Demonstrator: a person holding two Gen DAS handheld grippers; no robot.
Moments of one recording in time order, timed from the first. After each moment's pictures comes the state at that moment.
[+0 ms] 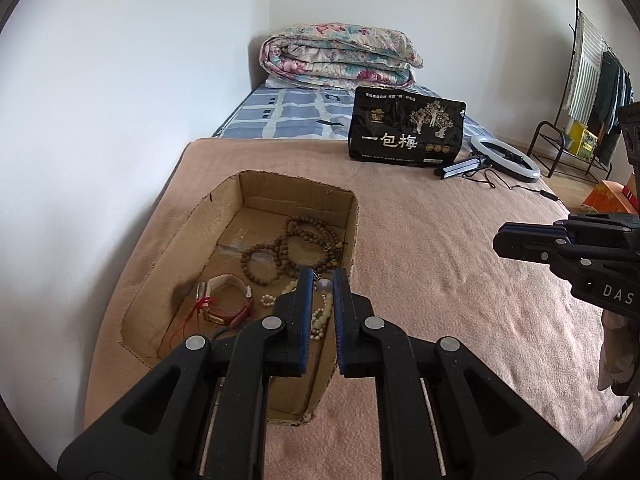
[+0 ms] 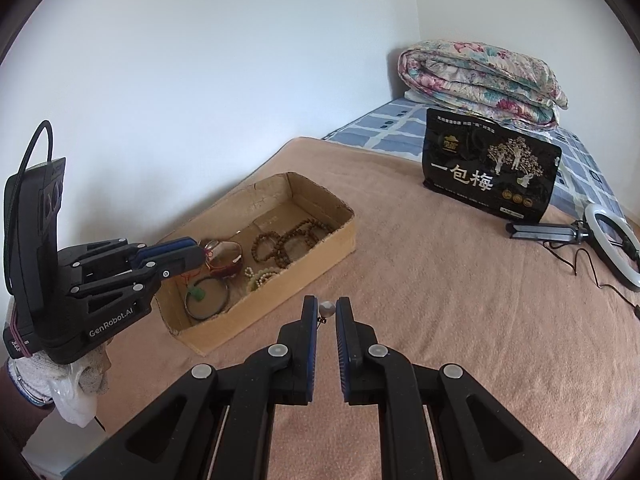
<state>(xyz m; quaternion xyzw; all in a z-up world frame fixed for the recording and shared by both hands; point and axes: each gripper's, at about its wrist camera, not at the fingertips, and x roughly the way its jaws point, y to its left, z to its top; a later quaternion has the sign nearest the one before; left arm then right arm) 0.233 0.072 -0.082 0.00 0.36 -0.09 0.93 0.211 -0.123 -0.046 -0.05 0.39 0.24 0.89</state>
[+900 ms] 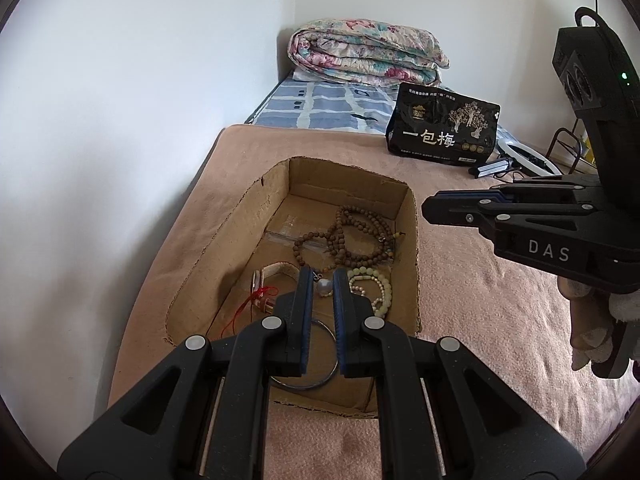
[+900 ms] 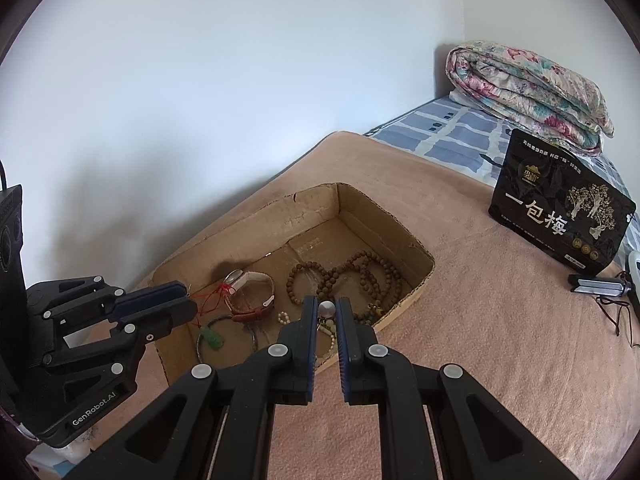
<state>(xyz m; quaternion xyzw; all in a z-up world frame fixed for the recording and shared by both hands) 0.239 0.118 -0.095 -0.01 0.37 -0.06 0.93 0.267 -0.027 -0.063 -0.09 0.40 0.28 0.87</state>
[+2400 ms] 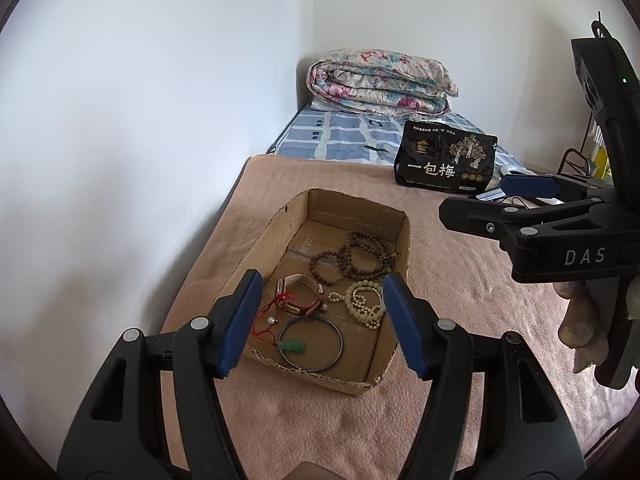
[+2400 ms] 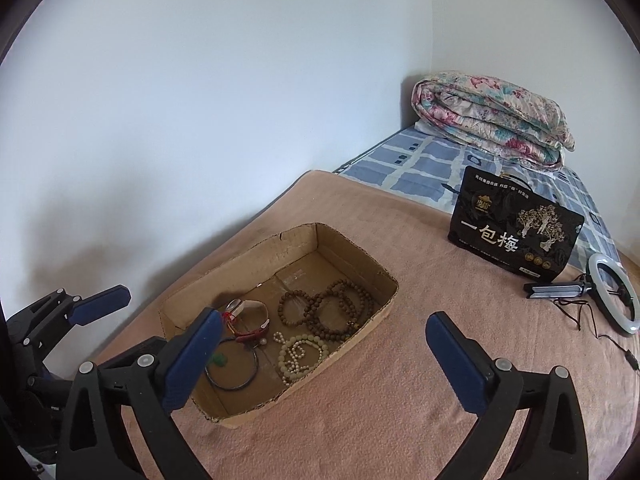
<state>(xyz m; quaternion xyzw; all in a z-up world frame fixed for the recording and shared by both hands) 0.185 0.118 -0.048 -0.01 0.32 -0.03 0.95 0.227 -0.038 -0.010 -0.08 0.35 0.22 0.91</state>
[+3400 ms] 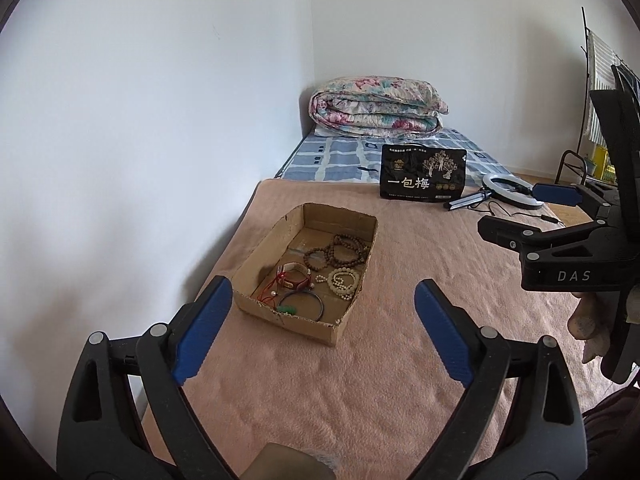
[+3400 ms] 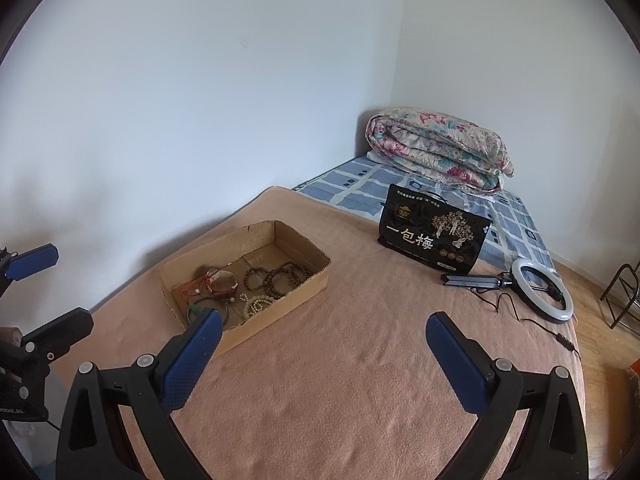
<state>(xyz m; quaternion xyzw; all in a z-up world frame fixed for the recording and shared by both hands) 0.069 0.080 0.002 0.02 0.28 0.00 0.96 0.111 -0.106 0.030 -0.12 0.30 0.15 0.94</state>
